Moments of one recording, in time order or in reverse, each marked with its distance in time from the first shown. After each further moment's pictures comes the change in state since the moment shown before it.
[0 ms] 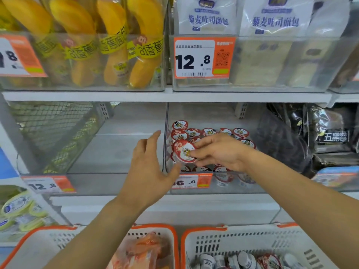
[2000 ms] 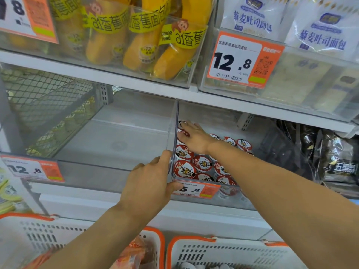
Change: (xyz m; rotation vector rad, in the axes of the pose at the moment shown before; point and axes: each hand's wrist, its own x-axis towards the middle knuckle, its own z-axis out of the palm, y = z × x) left_hand -0.001 -0.020 0.013 0.330 -0.088 0.060; right_hand 0.137 0.001 0.012 -1.088 0.090 -0.184
